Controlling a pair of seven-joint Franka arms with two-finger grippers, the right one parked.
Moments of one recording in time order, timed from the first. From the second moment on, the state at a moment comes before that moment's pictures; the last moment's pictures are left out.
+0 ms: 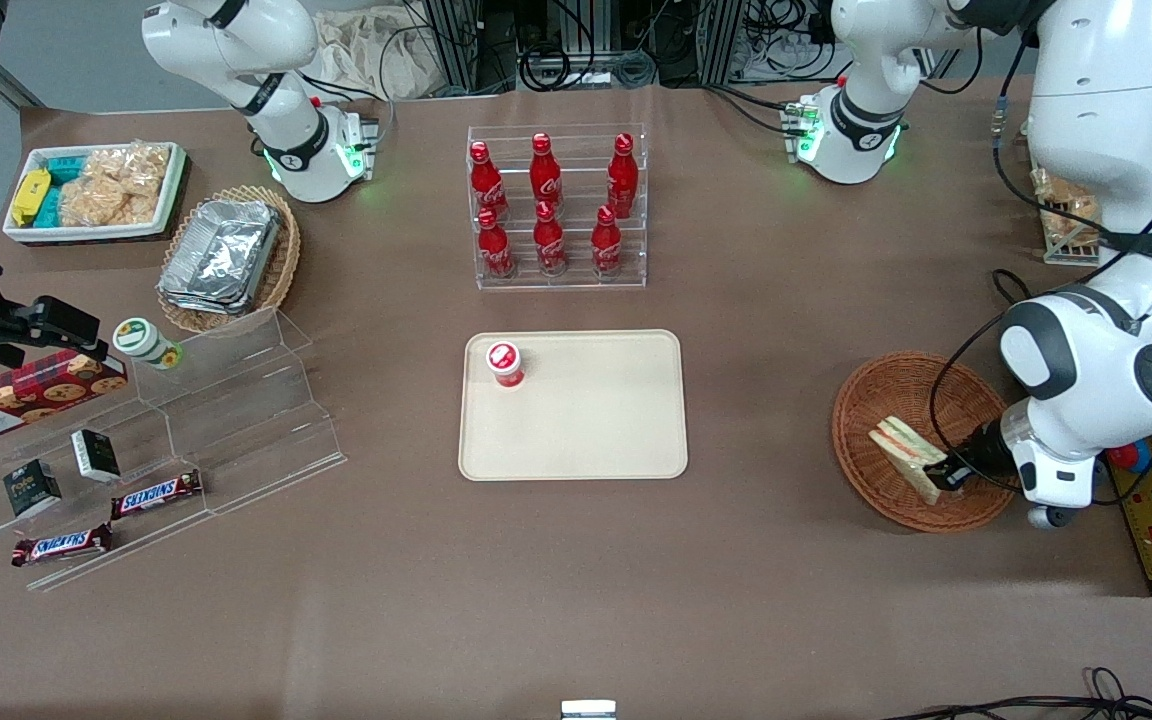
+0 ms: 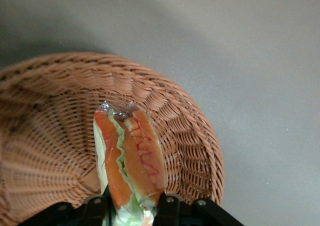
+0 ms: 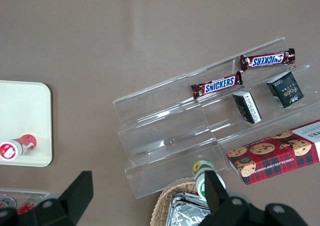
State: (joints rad) arm -0.07 0.48 0.13 -1.83 -0.26 2.36 -0.39
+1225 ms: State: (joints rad) arm -0.30 0.11 0.09 -1.34 -0.05 1.43 -0.61
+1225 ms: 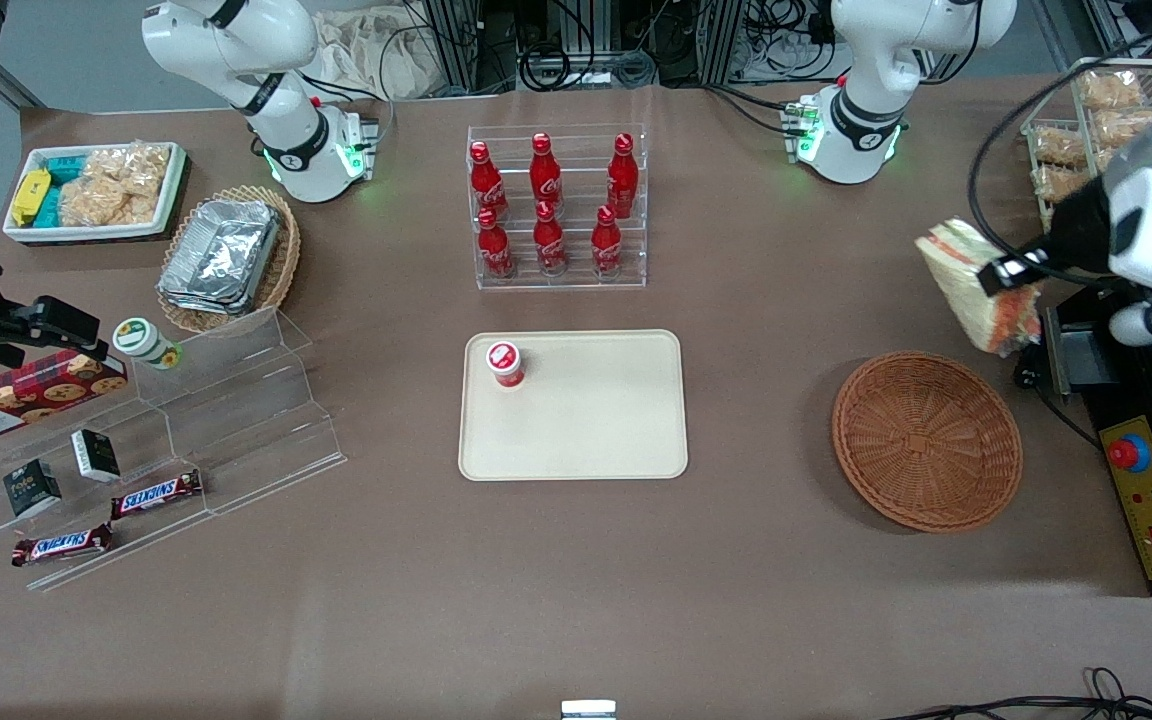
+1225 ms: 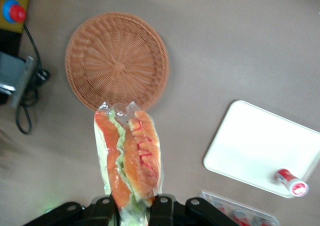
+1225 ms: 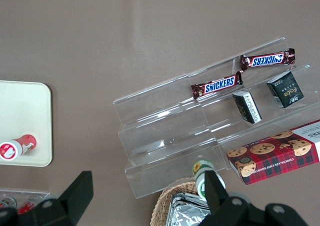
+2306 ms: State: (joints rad) arm -0.61 0.56 0.06 -1.41 -0.19 2.04 -1.12
